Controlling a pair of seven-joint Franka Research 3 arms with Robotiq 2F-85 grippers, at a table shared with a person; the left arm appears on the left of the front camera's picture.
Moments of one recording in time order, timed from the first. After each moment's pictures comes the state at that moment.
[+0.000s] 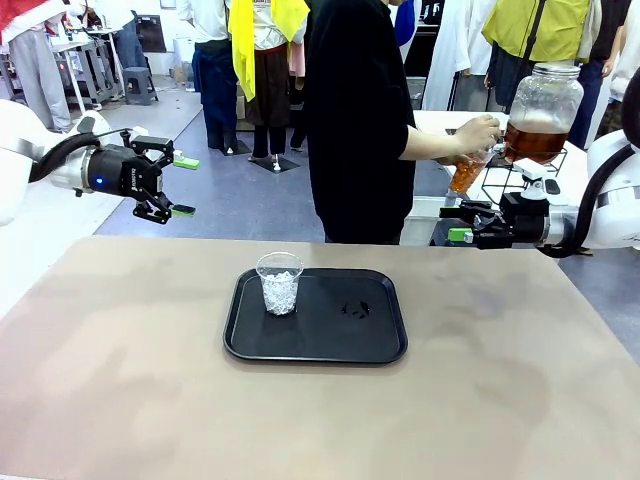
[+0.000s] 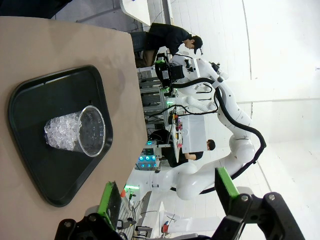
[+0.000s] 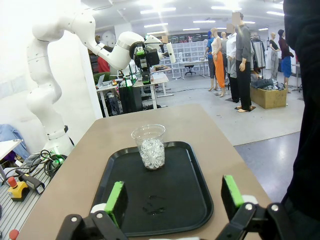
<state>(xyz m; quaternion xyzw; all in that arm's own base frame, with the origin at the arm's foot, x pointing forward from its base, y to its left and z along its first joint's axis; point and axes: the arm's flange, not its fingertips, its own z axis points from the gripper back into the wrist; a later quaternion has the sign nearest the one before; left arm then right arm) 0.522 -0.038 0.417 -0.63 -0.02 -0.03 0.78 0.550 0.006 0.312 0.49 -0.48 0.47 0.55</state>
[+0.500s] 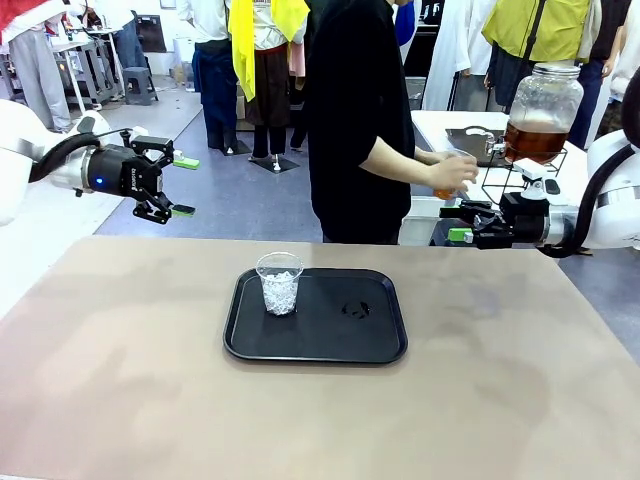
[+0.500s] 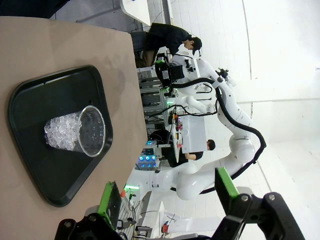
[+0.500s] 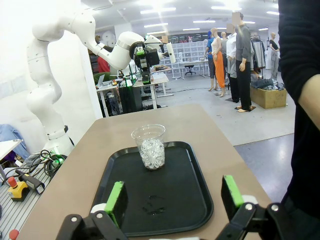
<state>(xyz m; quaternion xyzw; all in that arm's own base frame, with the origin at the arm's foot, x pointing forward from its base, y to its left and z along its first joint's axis) 0.522 -0.038 0.417 -0.63 -0.02 -0.03 0.78 0.550 0.006 0.312 0.49 -0.48 0.47 0.56</state>
